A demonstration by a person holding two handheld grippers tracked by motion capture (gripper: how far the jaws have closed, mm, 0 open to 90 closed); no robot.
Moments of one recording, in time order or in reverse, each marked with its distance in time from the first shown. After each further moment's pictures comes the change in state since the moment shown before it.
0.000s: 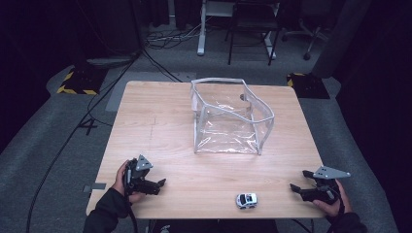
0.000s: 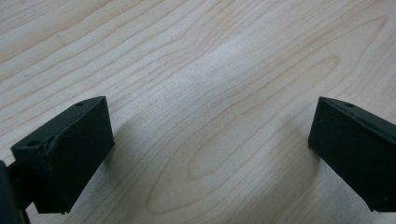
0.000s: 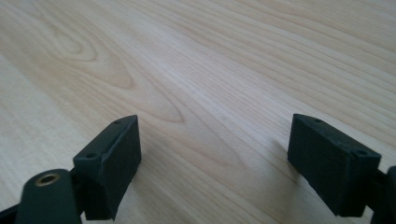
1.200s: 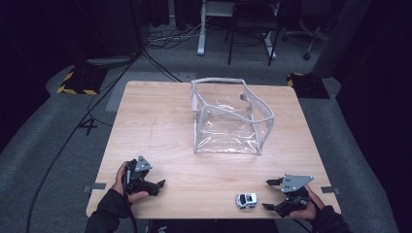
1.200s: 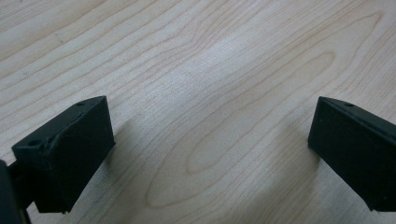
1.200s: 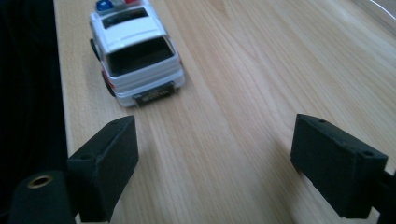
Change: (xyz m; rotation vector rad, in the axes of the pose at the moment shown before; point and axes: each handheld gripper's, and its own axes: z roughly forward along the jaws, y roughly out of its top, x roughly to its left) left arm -0.001 -0.001 -0.001 0.010 -0.020 -0.013; right arm 0.080 0.036 0.038 0.013 0.382 -0.344
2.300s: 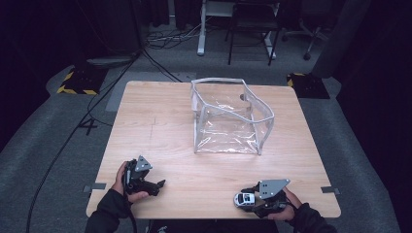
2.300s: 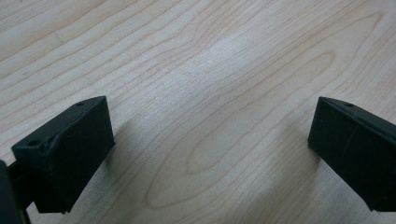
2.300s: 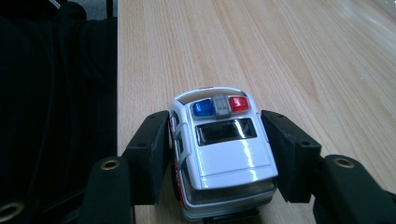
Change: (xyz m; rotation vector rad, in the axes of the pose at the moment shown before) left arm 0.000 0.000 0.000 0.001 0.002 -0.003; right arm 0.028 0.041 0.042 -0.034 0.126 -0.122
